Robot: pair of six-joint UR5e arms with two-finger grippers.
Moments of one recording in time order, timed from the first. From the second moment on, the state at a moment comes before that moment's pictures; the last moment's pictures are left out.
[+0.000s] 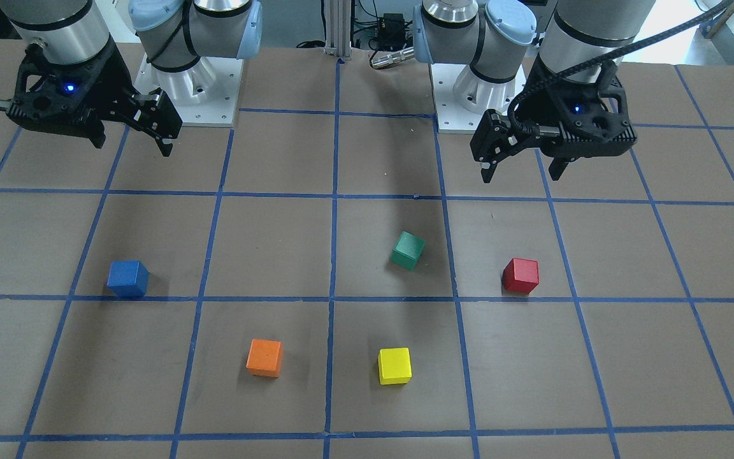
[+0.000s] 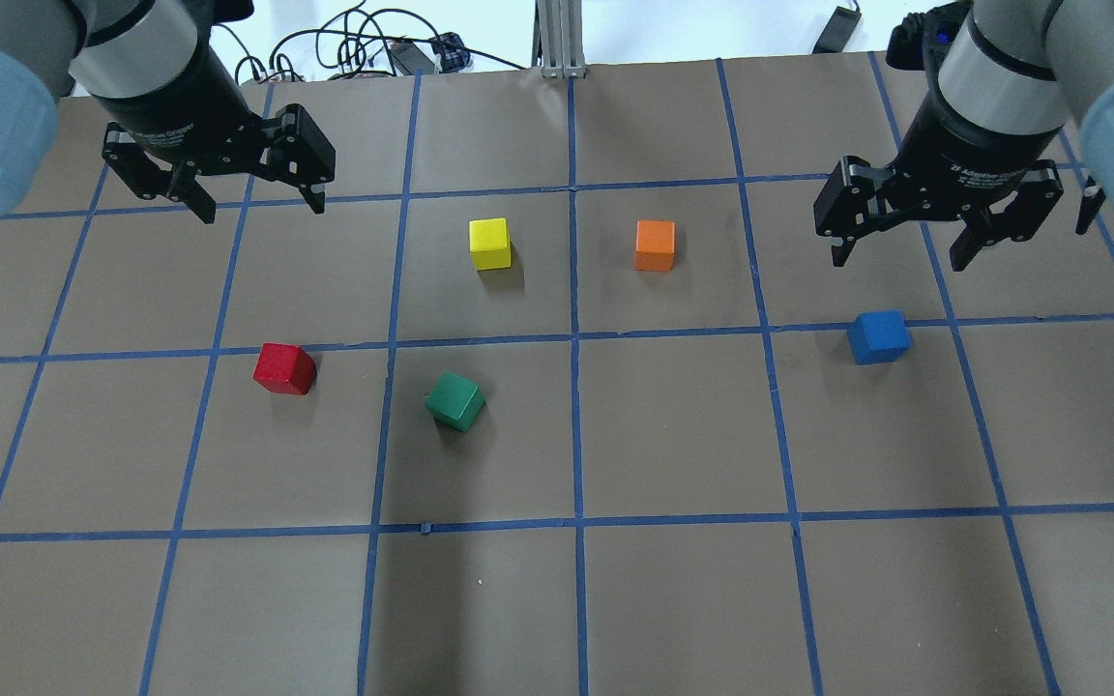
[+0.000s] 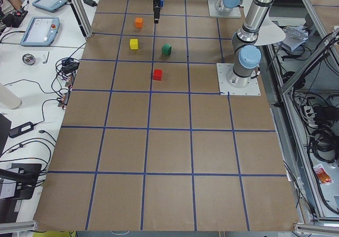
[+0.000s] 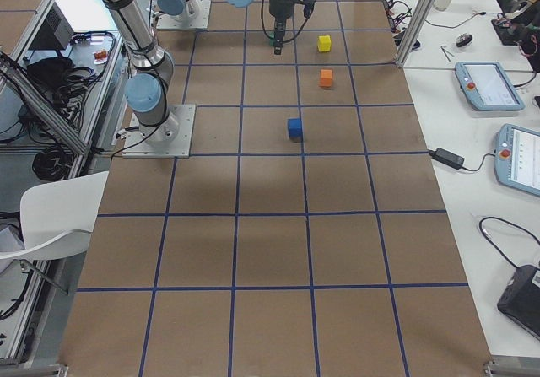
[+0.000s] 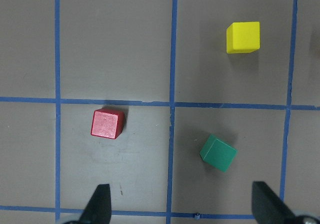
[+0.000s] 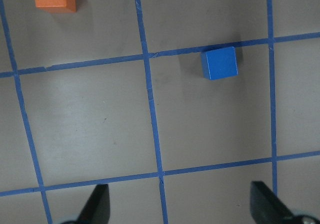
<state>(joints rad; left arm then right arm) -1.57 -1.59 -1.53 -1.52 1.59 -0.06 1.52 -1.65 1.66 -1.56 -1.59 0.07</state>
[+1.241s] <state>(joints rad) -1.47 -1.77 -1.74 -1.29 1.62 0.23 1.52 -1.65 1.67 -1.56 -1.60 0.04</state>
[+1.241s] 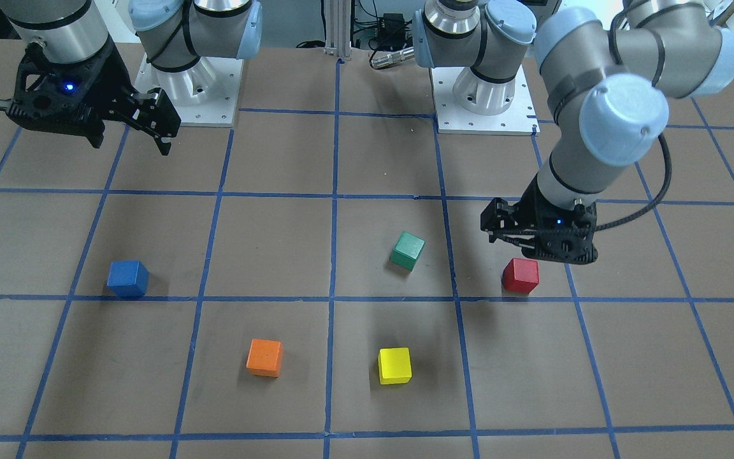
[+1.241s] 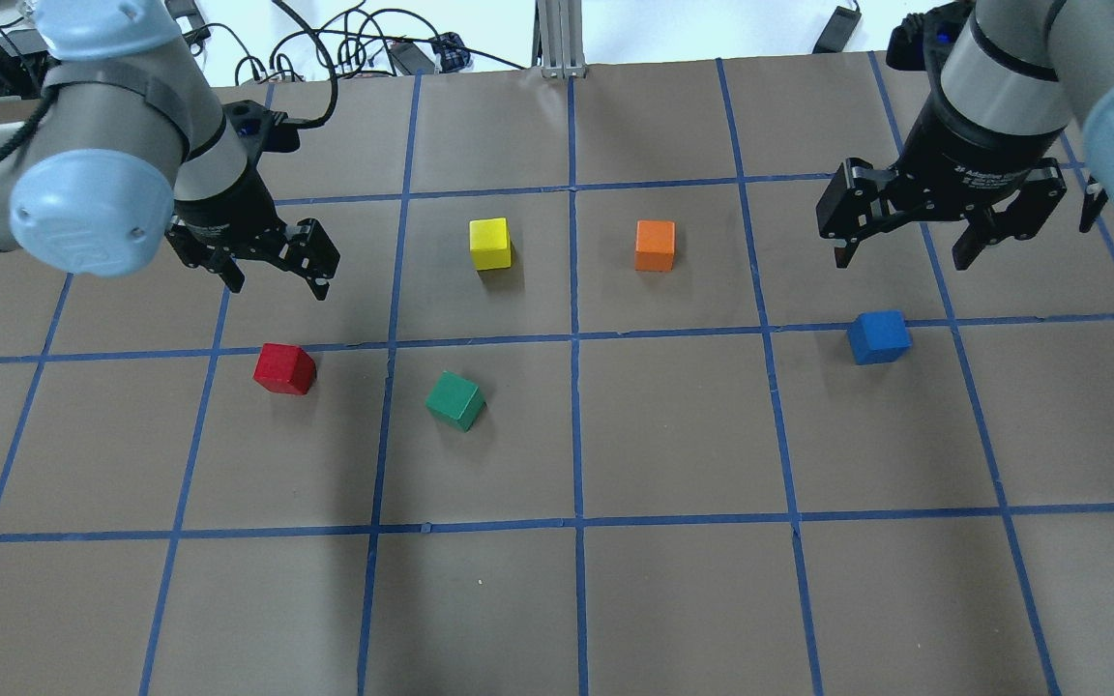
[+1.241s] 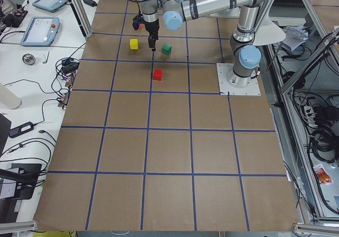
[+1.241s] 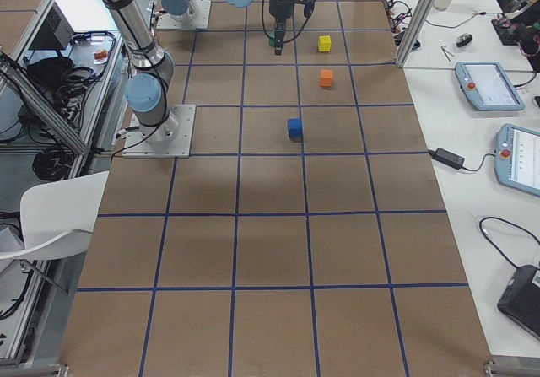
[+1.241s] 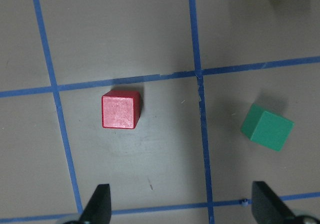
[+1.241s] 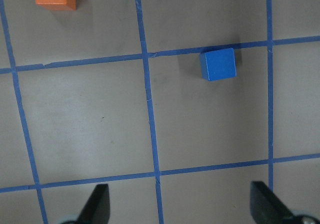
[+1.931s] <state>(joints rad) -1.36 -1.89 -1.85 -1.15 1.62 0.47 1.52 -1.65 1.68 -1.56 -1.61 0.04</state>
